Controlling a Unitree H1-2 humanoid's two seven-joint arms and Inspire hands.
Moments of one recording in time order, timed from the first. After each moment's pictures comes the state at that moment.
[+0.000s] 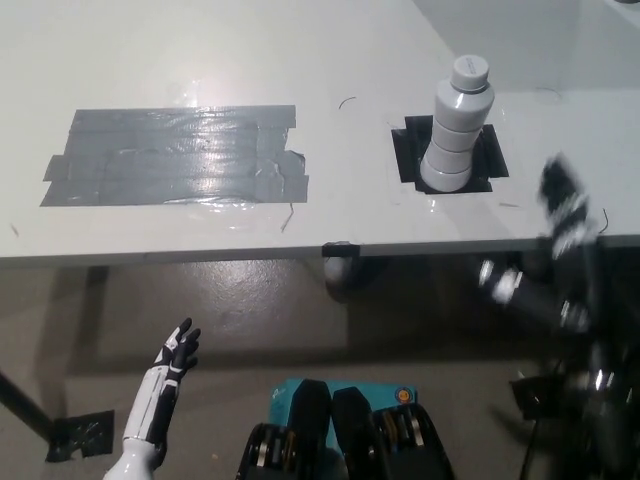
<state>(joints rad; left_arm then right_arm) -0.07 0.12 -0.01 0.32 0.08 -0.26 -0.02 -0.34 -0.05 -0.07 0.05 -0.03 -0.32 -0.03</state>
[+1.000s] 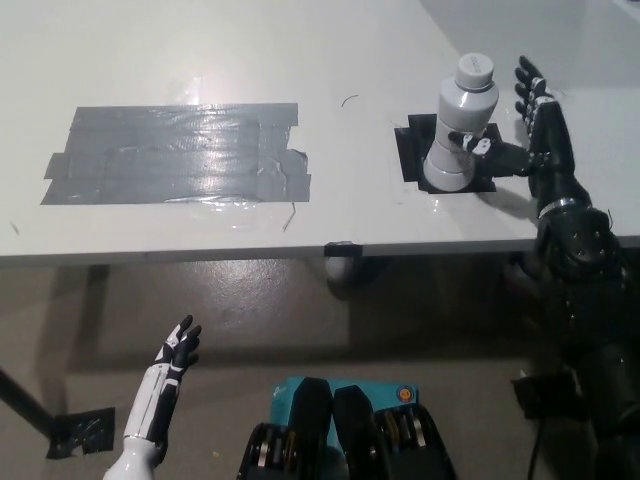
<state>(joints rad) -0.08 0.12 -0.01 0.32 0.09 -0.28 -0.02 -0.83 -0.12 -0.09 0.87 -0.04 -0.21 -0.08</state>
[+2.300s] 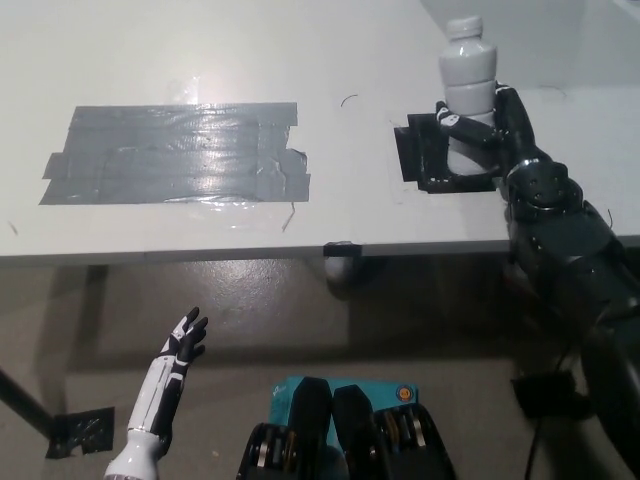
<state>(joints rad) -0.10 0.12 -0.01 0.32 0.09 -0.30 -0.04 -1.13 -0.13 -0.01 1.39 -0.07 -0.23 -0.15</state>
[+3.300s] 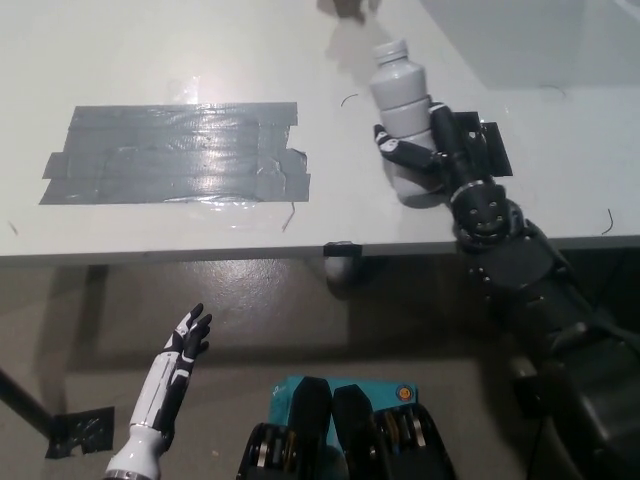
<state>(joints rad) -0.11 0.12 -0.02 0.33 0.08 -0.29 -0.05 -1.10 -0.03 0.10 1.33 -0.11 -0.25 -0.16</state>
